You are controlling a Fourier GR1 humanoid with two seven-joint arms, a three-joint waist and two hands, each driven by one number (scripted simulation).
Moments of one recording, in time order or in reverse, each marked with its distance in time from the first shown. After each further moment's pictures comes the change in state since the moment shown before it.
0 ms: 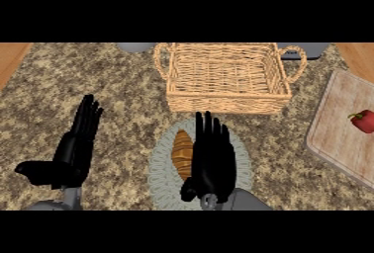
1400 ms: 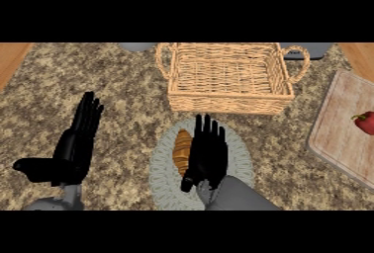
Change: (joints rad) left arm -0.016 -0.016 0.020 -0.007 -0.010 -0.026 0.018; right arm -0.062 -0.001 0.035 0.238 -0.080 -0.126 -0.010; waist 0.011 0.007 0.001
